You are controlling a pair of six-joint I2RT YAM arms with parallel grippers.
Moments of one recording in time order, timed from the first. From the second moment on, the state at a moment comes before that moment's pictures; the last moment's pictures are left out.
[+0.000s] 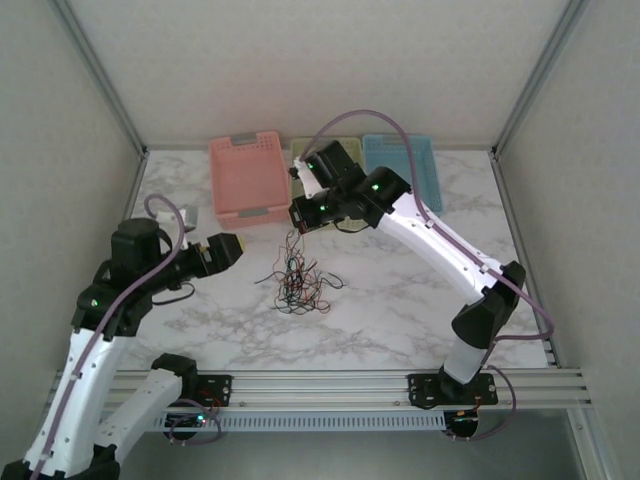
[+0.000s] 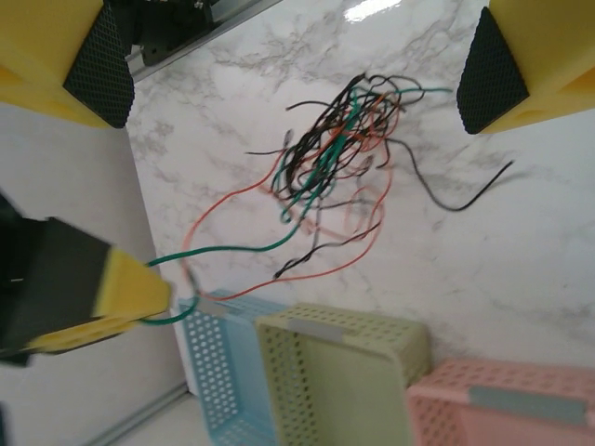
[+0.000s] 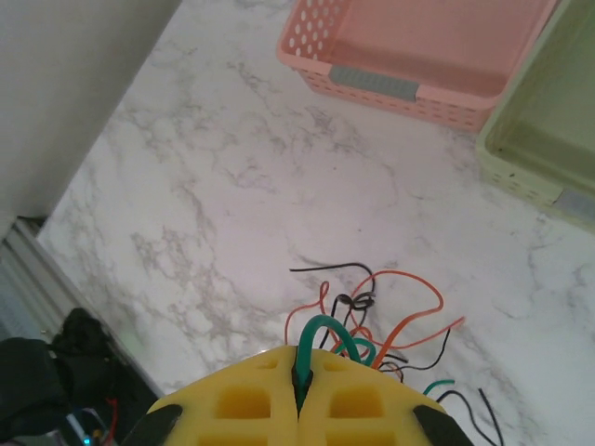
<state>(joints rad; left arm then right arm) -0.27 0.75 1.06 -0.84 0.42 -0.60 0.85 1.72 1.88 -0.99 -0.20 0.36</state>
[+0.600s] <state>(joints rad) -0.75 1.09 1.12 -0.68 0.15 -0.54 0.76 1.60 1.68 -0.76 -0.39 0.60</state>
